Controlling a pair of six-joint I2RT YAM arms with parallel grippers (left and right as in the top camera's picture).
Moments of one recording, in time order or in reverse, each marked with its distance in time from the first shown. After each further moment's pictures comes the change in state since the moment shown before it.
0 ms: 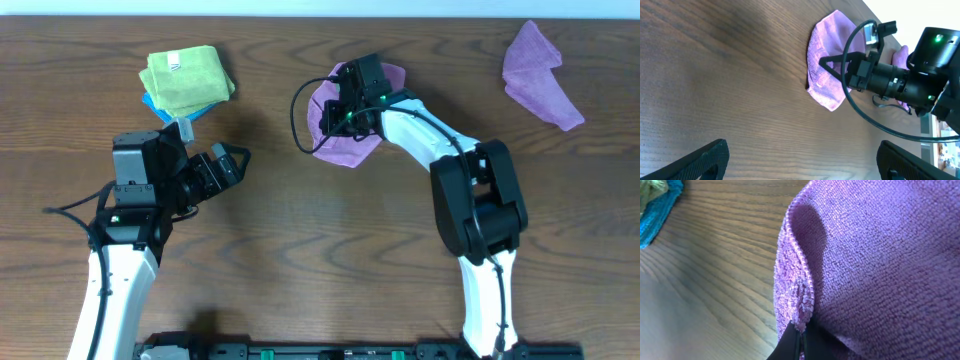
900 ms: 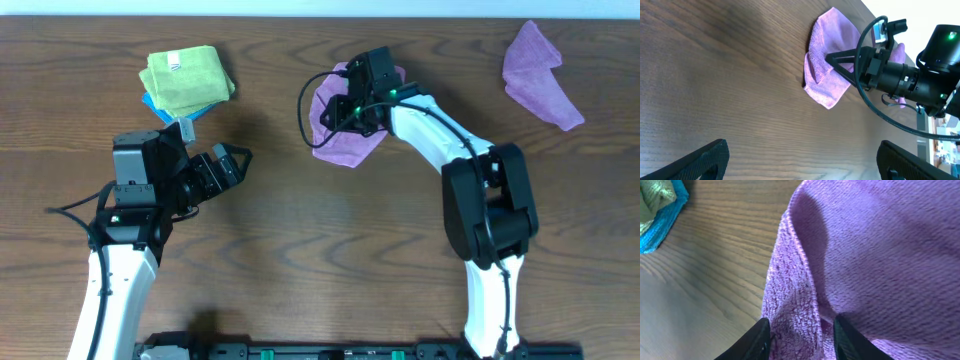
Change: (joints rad) left arm 0.000 0.000 0.000 0.003 0.018 0.000; right arm -0.021 -0.044 0.000 -0.054 0.005 0.000
